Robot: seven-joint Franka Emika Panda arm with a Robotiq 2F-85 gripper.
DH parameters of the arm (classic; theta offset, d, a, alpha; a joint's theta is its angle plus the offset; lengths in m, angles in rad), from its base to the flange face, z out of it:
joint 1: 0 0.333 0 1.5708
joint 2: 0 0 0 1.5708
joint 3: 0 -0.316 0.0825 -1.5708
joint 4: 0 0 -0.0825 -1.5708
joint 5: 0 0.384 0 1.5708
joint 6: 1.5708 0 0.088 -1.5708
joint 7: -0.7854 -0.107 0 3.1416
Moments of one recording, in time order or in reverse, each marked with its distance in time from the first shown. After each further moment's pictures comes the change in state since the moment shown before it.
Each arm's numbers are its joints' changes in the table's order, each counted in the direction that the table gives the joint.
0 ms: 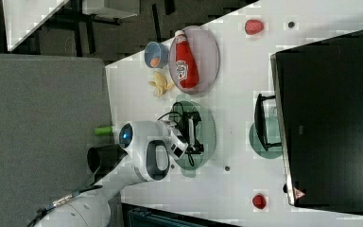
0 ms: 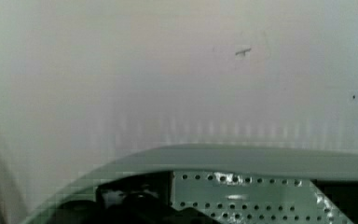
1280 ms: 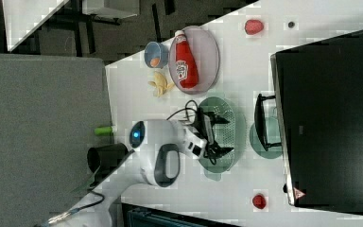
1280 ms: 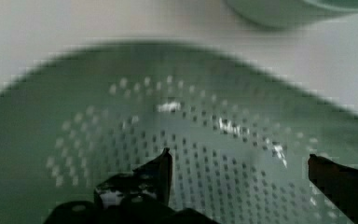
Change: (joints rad) arm -0.024 0.092 0.141 -0.008 0.015 -0.124 0.401
